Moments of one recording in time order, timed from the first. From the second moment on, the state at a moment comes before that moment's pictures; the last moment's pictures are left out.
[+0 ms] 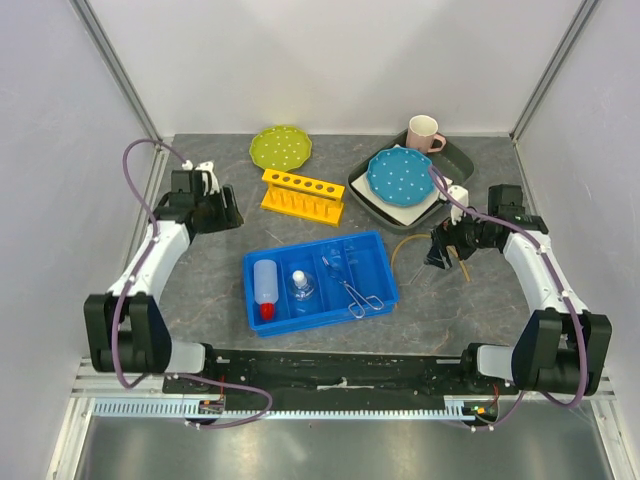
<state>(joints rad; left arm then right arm) -0.02 1.33 0.98 -0.47 0.13 -0.19 -0.11 1.29 0.96 -0.78 -0.68 -0.60</state>
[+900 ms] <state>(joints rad) -0.02 1.74 1.36 -0.55 0.22 -0.17 -0.12 1.28 0.87 -0.68 -0.76 -0.58</state>
